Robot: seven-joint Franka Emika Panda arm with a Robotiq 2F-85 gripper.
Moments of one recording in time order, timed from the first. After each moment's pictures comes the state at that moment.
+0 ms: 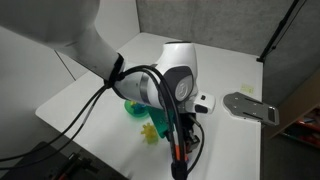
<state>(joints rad) -0.12 0.39 -0.35 -2.25 -0.39 2.42 0.64</state>
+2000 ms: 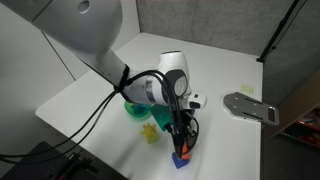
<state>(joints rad) -0.01 0.58 -0.40 -2.12 -0.42 2.42 0.73</state>
